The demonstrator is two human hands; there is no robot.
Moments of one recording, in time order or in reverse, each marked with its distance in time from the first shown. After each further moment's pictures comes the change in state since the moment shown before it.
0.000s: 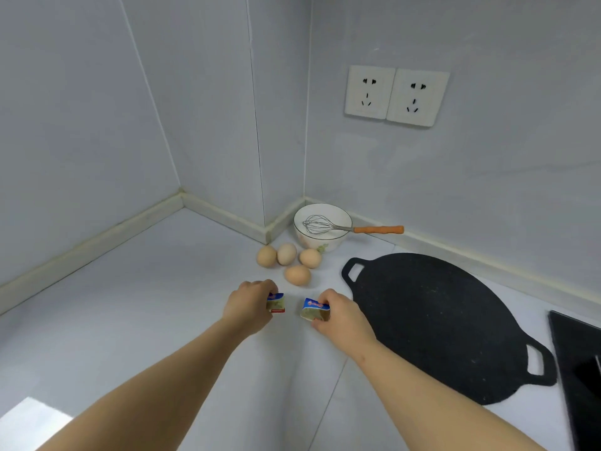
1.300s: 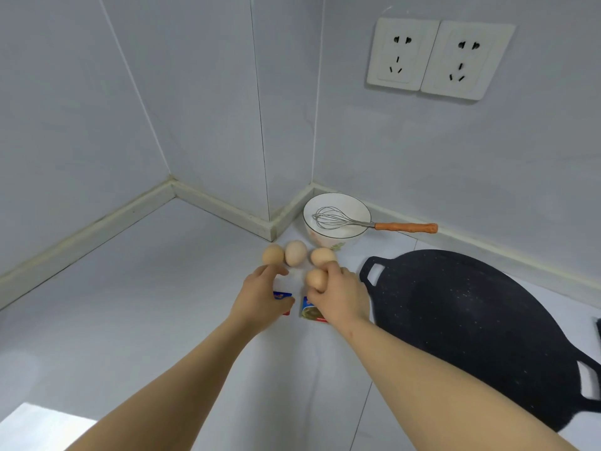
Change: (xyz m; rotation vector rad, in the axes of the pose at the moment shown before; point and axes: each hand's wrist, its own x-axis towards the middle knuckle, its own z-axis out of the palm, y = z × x) left_hand 0.048 -0.014 0.011 -0.494 0.067 -0.006; right_hand 0.080 -0.020 0.021 -0.225 0.160 0.095
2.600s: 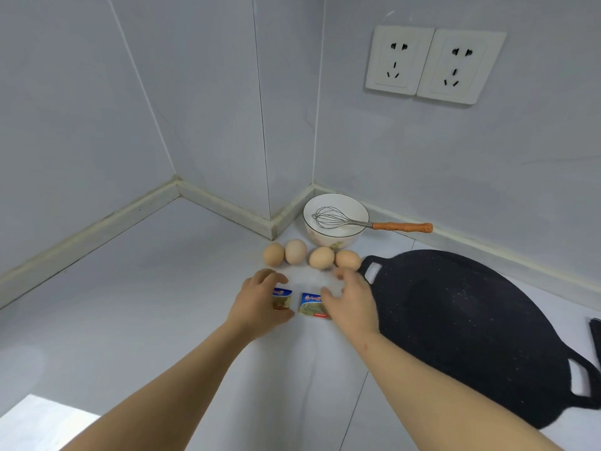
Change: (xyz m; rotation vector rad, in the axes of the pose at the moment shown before) left_hand -0.013 -0.006 0.002 0.216 -0.067 0.053; right_hand -0.022 0.020 -0.001 0.415 0.091 0.058
